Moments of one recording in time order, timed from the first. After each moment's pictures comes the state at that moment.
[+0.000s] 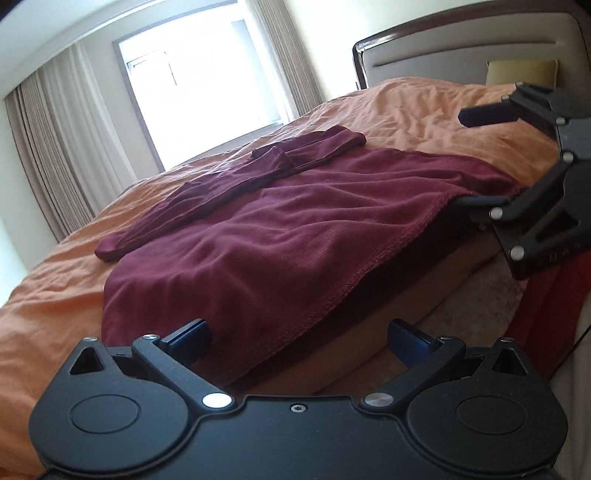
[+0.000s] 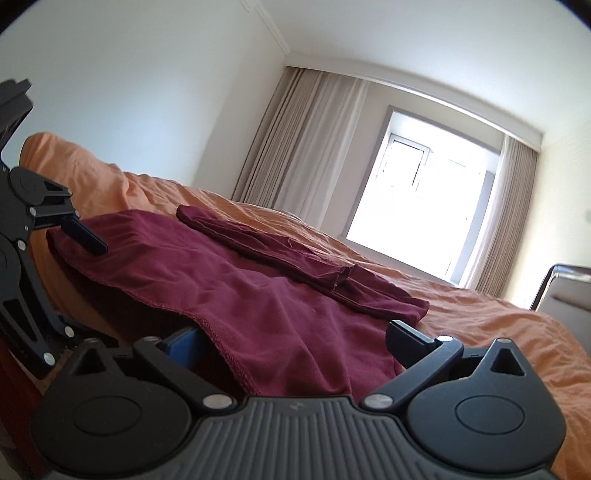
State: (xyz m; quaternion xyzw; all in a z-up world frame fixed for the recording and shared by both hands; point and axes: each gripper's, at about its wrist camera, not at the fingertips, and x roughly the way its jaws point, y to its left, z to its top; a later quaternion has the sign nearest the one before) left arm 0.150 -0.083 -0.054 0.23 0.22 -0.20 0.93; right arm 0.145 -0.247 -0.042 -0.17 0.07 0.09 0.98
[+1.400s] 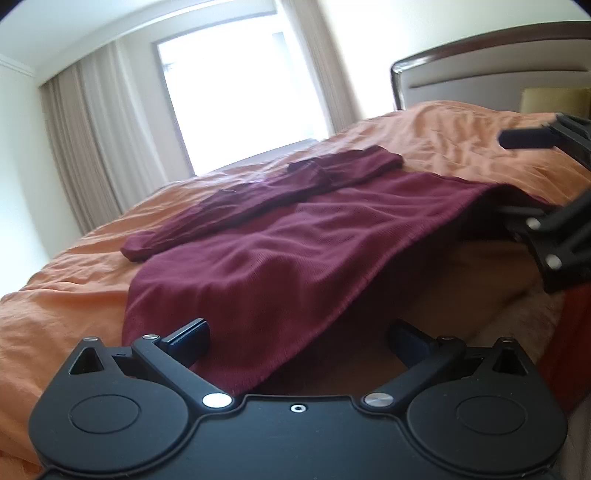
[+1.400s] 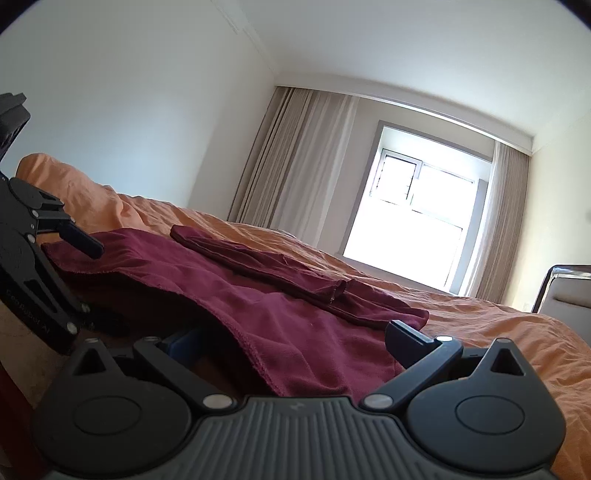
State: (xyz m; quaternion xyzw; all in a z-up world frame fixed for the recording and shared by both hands) left arm 0.161 -0.078 -0.053 0.18 0.19 -0.16 0.95; right arm 0.146 -0.251 -0.055 -0.15 0.03 0.10 0.98
